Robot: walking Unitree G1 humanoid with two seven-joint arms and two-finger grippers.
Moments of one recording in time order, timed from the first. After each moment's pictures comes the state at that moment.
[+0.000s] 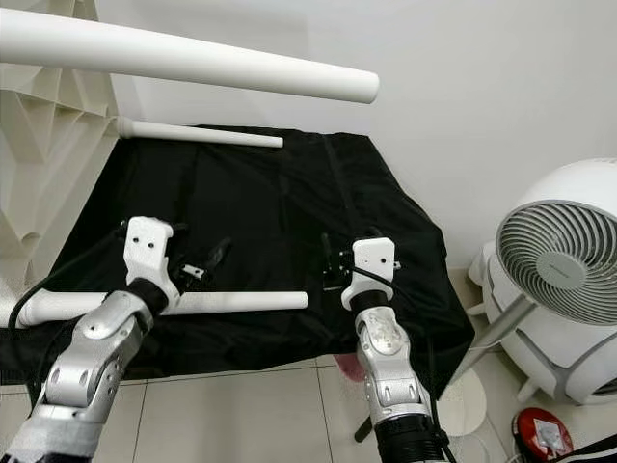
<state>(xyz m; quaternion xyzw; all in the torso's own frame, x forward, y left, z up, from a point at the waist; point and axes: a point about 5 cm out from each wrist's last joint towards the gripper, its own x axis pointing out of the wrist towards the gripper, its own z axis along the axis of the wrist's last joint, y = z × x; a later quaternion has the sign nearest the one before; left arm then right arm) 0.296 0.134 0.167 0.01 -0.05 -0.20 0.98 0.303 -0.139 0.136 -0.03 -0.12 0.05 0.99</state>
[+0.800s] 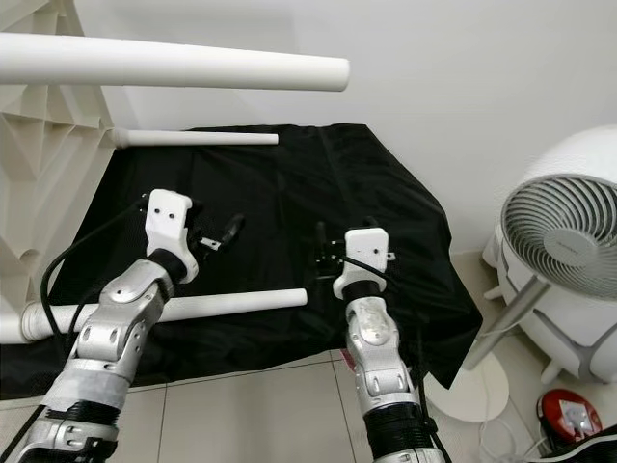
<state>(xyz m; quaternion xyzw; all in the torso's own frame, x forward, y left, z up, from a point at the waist) 0.329 0.114 0.178 0.00 -0.06 -0.21 0.98 0.307 -0.121 0.148 -0.03 -0.14 0.04 0.99</state>
